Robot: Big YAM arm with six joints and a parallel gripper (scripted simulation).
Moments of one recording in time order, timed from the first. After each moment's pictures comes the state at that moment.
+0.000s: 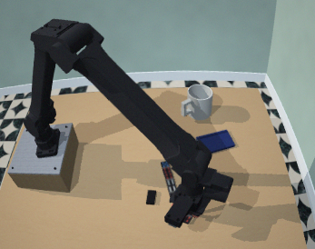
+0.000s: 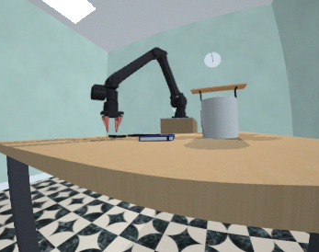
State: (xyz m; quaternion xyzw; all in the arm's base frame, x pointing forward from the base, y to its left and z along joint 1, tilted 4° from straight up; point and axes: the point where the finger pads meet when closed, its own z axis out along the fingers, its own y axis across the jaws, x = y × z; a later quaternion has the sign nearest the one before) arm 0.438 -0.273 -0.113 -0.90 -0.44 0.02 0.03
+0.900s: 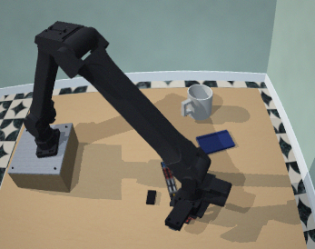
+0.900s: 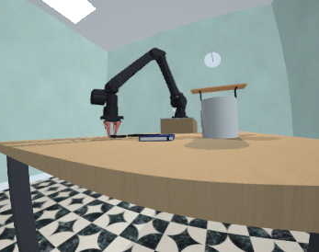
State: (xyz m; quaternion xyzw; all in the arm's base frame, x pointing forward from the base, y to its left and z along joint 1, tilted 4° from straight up) arm 0.436 -0.272 -0.136 -0.90 -0.44 0.02 0.03
